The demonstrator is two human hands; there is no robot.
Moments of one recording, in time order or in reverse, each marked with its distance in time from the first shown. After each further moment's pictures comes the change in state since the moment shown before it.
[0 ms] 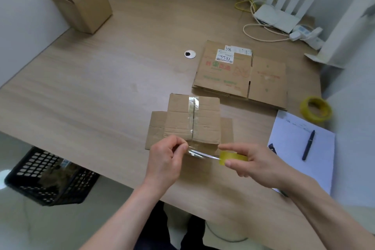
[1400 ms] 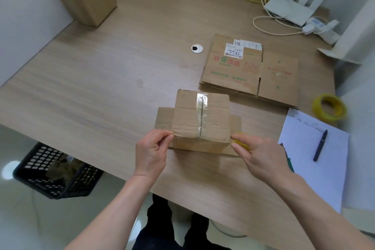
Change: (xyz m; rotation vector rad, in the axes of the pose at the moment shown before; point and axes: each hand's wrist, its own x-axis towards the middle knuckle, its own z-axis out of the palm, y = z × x) left_hand 0.021 -0.074 -0.016 0.046 0.159 0.135; right_hand 0.039 0.017 0.023 -0.413 0.416 -0.002
